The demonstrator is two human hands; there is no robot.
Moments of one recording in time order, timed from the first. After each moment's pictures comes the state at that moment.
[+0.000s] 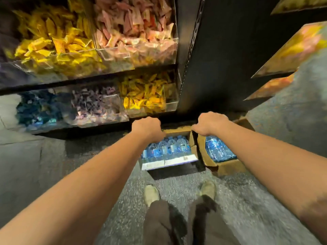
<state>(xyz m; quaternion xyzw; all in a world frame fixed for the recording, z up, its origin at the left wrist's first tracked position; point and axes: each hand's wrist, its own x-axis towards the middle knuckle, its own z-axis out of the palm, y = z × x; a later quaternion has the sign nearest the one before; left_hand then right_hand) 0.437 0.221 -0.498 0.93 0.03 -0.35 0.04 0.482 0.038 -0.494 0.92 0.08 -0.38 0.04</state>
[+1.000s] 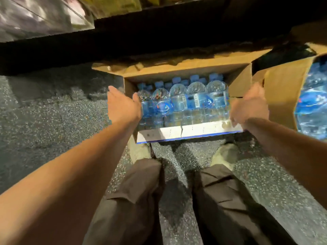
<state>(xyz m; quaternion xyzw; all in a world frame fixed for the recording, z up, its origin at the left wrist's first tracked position) 0.391 0.302 -0.953 0.86 0.43 -0.22 0.18 0.450 0.014 -0.958 0.93 -0.18 -0.30 -0.10</state>
